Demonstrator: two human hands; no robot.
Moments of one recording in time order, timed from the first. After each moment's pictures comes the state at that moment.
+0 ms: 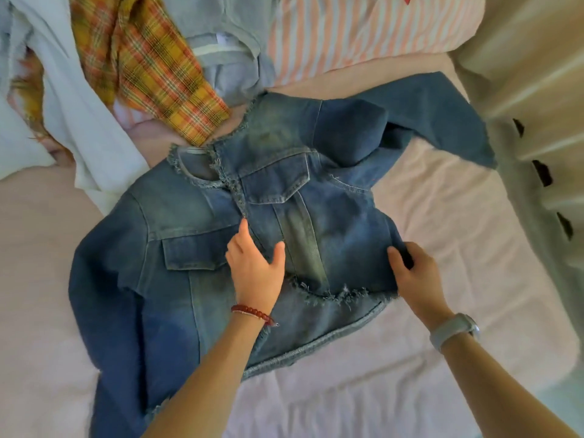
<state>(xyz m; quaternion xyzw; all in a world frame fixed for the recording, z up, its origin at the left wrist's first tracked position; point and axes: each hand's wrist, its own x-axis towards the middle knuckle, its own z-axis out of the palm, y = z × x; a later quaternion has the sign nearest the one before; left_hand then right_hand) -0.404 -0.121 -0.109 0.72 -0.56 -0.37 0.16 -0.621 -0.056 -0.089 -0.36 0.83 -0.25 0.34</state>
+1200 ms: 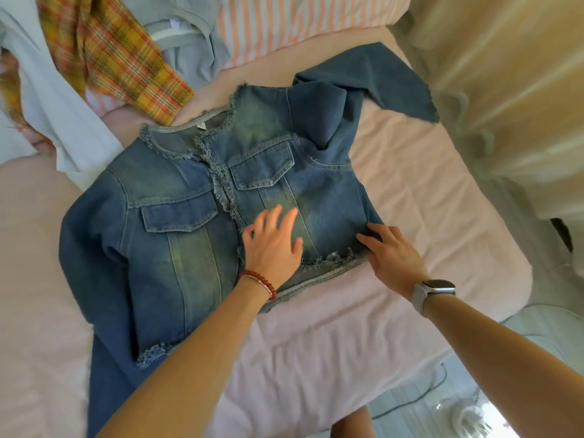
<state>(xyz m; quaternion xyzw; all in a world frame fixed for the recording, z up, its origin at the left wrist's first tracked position) -0.438 -0.064 -0.083 0.53 -0.81 -0.25 -0.06 -0.646 0.031 -0.096 -0.65 0.74 0.03 0.20</state>
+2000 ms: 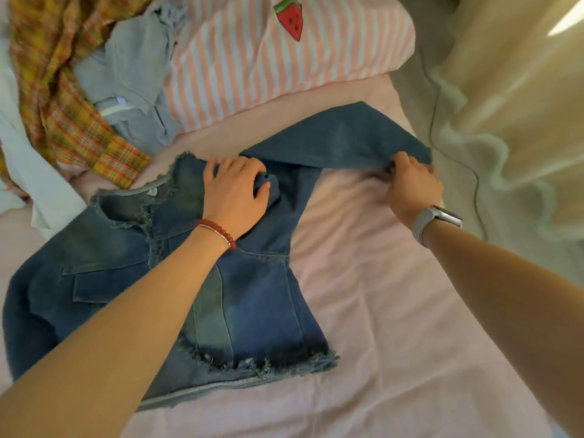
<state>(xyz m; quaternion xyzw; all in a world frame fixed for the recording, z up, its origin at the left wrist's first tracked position) -0.596 -0.240 -0.068 0.58 -0.81 -0.05 0.02 -0.855 -0.201 -0.128 -0.56 0.81 -0.08 0.17</state>
